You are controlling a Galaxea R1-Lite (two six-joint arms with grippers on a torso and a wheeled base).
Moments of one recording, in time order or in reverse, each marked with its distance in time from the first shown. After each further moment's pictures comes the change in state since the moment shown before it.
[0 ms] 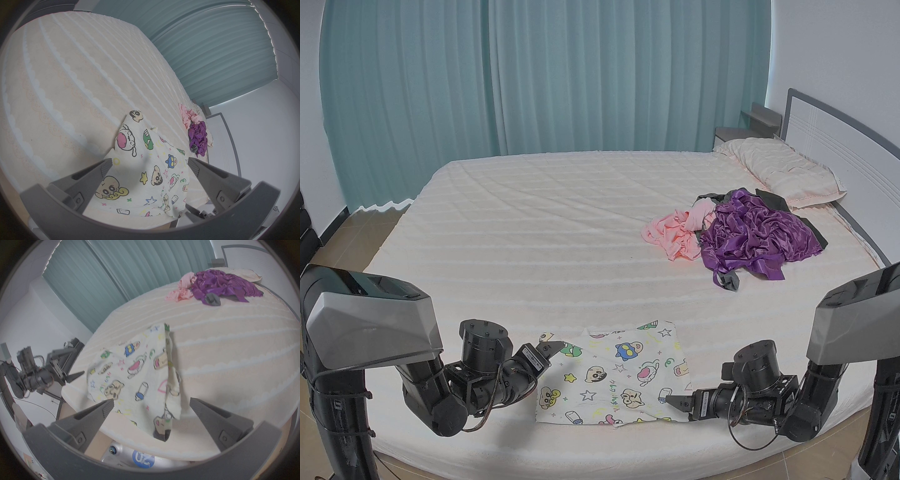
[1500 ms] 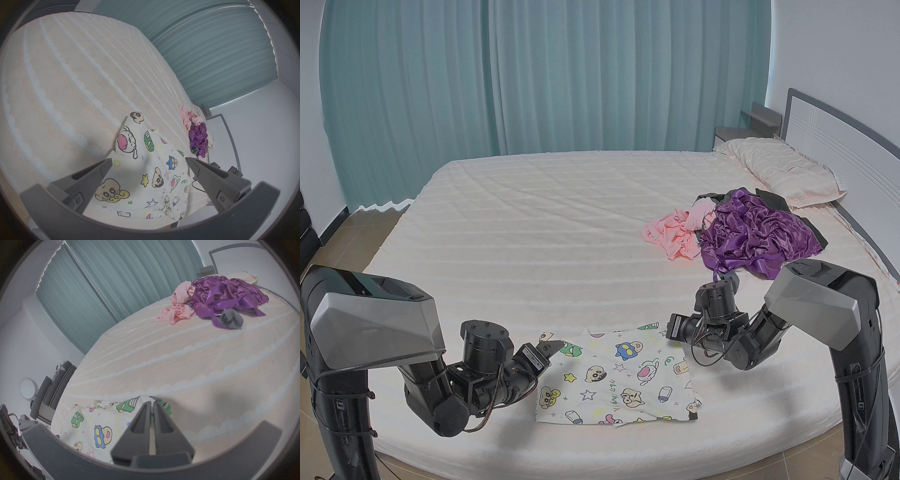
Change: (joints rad) left arm 0.000 0.013 -0.003 -0.016 0.018 -0.001; right arm -0.170 0.298 -0.801 0.354 0.005 -0.004
